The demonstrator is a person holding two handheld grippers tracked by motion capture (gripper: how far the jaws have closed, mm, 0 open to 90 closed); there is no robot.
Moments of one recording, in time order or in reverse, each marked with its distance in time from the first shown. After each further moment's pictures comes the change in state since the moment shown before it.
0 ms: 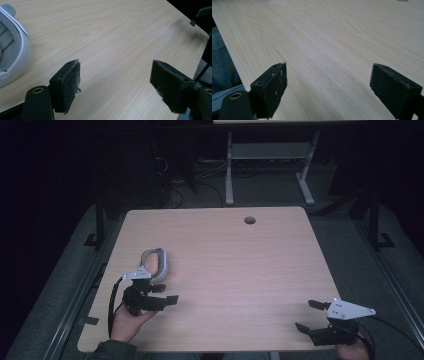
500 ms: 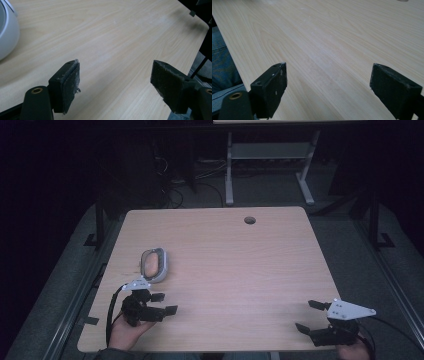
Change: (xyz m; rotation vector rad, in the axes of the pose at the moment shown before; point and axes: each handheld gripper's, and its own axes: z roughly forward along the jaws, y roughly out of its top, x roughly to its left) left arm -0.008 -0.022 -0.001 0.025 -0.007 0.000; right arm 0.001 0.000 -0.001 0.000 0.002 0.002
